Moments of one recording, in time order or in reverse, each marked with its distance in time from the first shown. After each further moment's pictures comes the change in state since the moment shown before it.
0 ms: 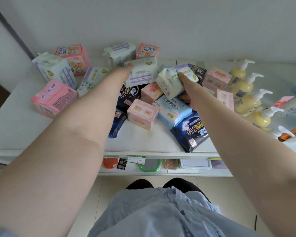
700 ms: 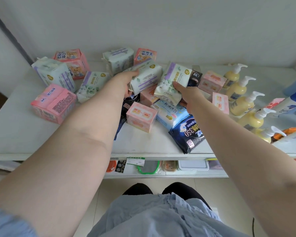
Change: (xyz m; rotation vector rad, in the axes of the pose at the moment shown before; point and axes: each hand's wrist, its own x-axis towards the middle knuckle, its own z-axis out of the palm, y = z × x) left_hand 0.003 0.001 0.011 -0.239 -0.217 -0.227; right_hand 0.000 0.011 -0.001 0.083 0.052 -0.125
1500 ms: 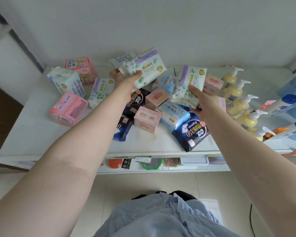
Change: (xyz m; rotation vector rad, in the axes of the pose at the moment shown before) left_hand -0.050 0.008 -0.020 -0.317 0.126 0.330; right_hand -0.072 -0.025 -0.032 0.235 0.073 -0.006
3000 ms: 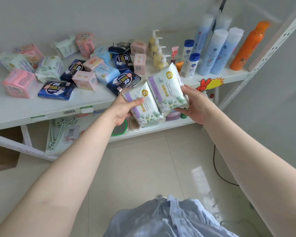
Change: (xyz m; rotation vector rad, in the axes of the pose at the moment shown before) left_hand -0.375 -0.146 0.098 0.186 -0.603 -0.125; right_hand -0.181 0.093 -0.352 0.165 -0.297 0.024
